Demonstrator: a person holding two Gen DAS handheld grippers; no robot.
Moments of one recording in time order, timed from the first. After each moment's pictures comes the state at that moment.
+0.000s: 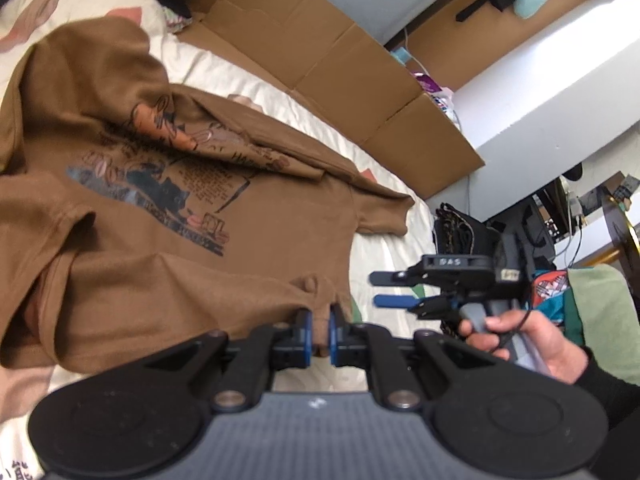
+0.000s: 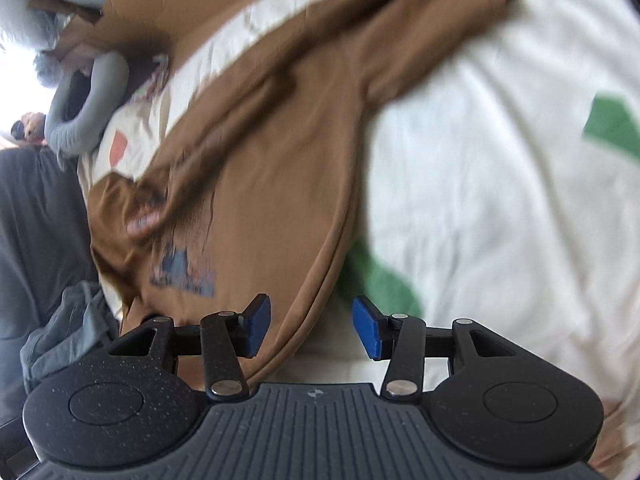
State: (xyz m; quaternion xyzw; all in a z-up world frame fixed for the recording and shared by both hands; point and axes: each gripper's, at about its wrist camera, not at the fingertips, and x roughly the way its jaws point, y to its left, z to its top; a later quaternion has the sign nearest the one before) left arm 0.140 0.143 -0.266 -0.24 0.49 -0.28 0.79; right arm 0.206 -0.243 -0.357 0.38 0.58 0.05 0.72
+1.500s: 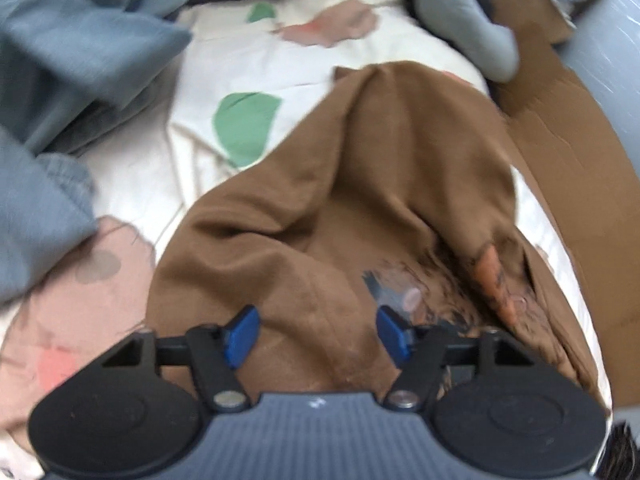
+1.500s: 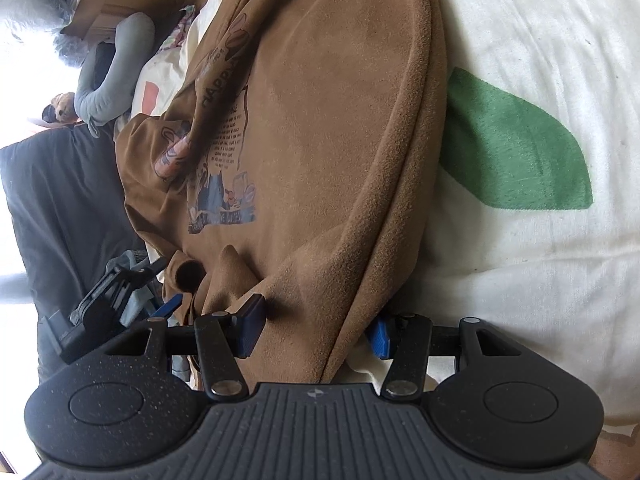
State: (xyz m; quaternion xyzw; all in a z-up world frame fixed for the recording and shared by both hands) left arm 0.217 0.257 -0.351 -0.32 0.47 0.18 0.80; right arm 0.187 -0.167 -0.423 0.46 0.56 0.13 0.67
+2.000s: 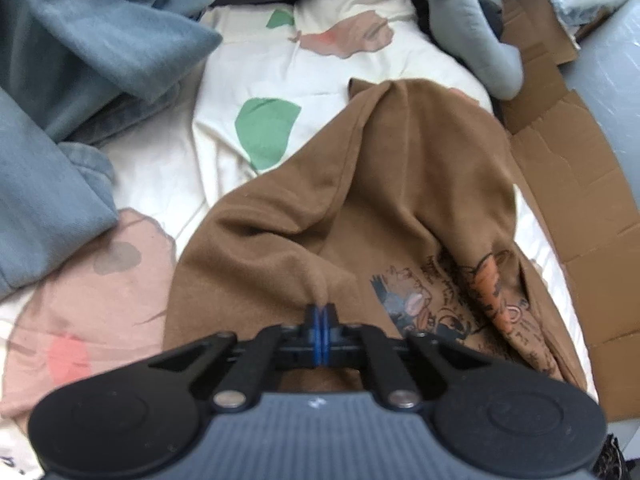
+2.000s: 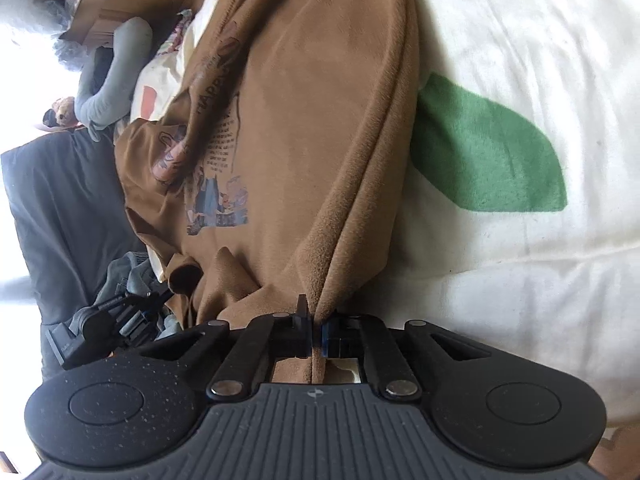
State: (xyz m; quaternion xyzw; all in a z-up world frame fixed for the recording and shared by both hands) left arm 0.194 0.267 -0.335 -0.33 0.46 0.17 0.81; right arm 0.181 -0.180 -0.423 0.46 0.56 0.13 0.67
